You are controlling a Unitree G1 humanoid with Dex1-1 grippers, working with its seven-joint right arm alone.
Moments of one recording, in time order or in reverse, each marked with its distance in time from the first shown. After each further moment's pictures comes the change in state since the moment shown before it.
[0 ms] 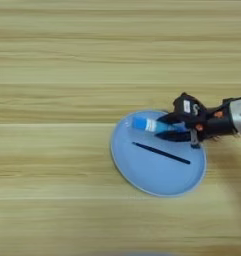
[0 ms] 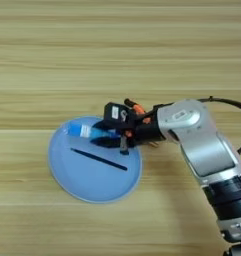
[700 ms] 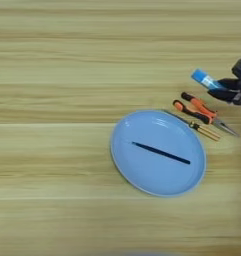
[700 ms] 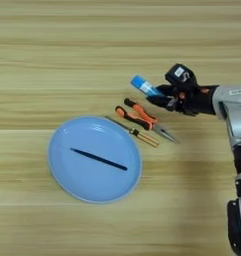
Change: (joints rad) arm -0.243 -0.046 -0.154 0.738 -0.060 -0.145 -0.177
